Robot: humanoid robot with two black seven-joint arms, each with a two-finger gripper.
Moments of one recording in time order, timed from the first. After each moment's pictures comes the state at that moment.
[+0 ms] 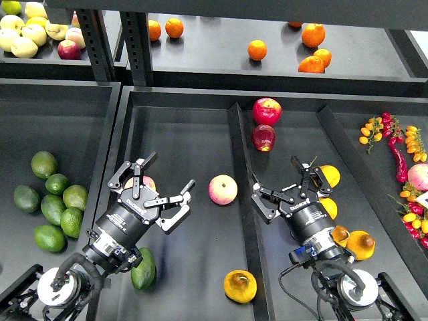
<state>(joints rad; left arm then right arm) 0.03 0.00 -1.10 -1.30 -0.23 -0.49 0.26 -0.04 0.01 1.26 1.32 0.12 0.30 -0.15</state>
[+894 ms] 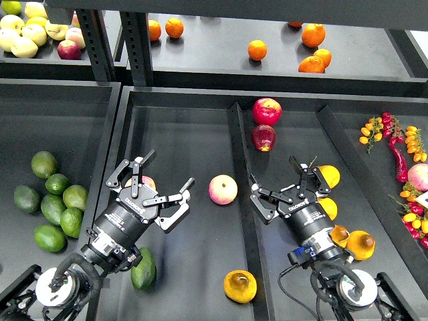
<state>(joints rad) 0.04 0.00 -1.11 -1.33 -0.23 -0.49 0.26 -0.04 0.02 1.25 1.32 0.12 0.30 -0.16</state>
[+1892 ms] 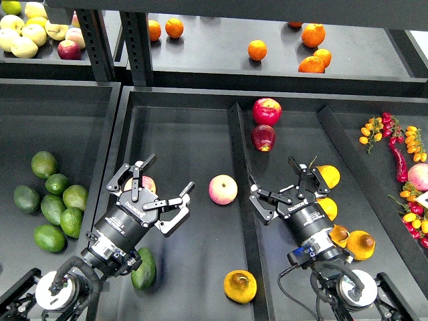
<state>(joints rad) 0.05 0.00 -1.10 -1.32 -0.23 -0.49 0.27 -0.04 0.01 1.25 1.32 0.12 0.30 -0.16</state>
